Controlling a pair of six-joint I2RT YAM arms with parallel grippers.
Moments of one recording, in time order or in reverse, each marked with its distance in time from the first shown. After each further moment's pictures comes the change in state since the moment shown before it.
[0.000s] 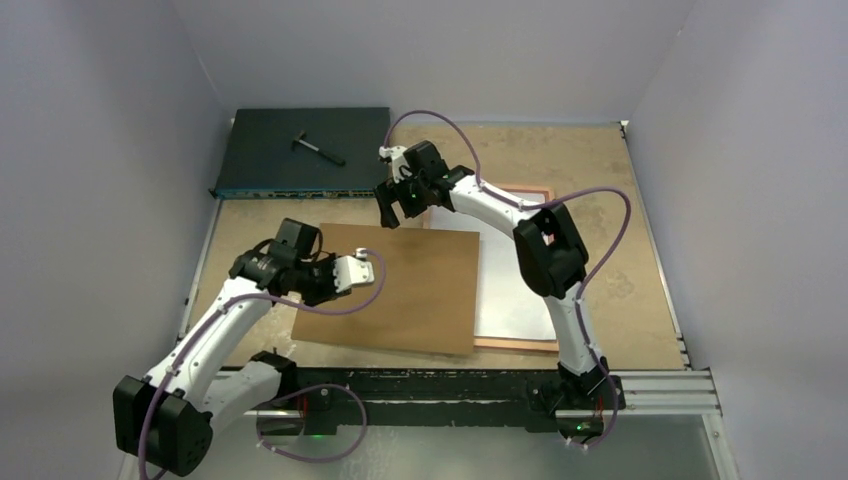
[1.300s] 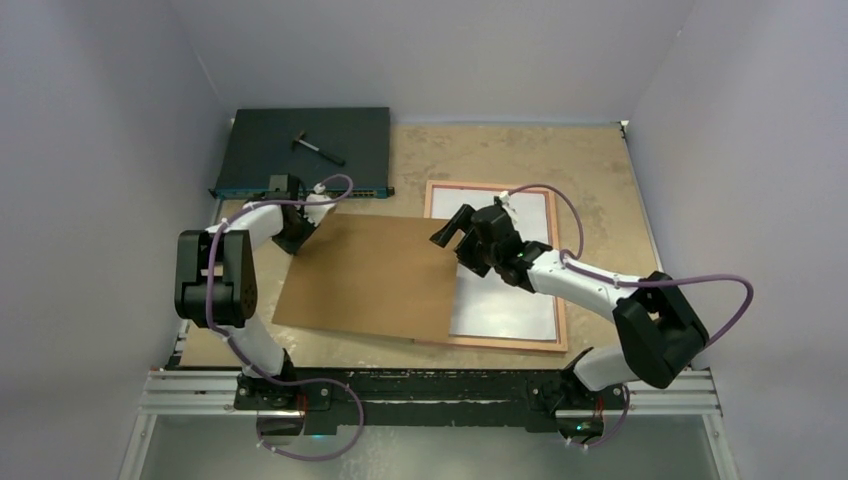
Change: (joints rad) left arm 0.314 0.732 0.234 0.375 -0.399 -0.268; right arm 0.014 -0.716 -0.952 0.363 0.336 1.094
